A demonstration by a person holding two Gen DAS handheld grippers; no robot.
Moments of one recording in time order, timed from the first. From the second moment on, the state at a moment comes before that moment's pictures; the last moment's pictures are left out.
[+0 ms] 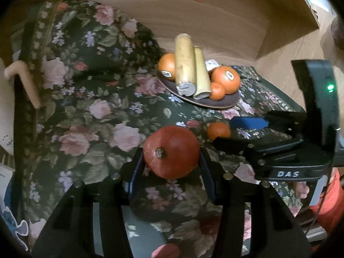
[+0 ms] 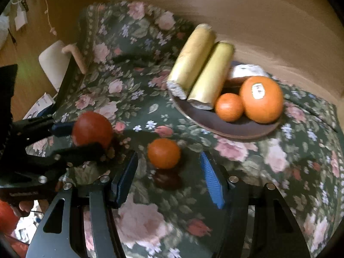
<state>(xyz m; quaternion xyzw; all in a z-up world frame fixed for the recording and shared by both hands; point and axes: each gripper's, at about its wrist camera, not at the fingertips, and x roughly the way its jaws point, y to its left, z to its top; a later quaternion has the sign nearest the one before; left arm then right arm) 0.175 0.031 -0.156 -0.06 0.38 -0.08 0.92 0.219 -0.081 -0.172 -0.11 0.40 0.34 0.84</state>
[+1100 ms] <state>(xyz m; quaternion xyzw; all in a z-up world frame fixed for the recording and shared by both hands) 0.264 0.002 -0.089 0.00 0.31 -0.09 0.95 0.288 -0.137 -0.106 -0.07 0.34 0.29 0.89</state>
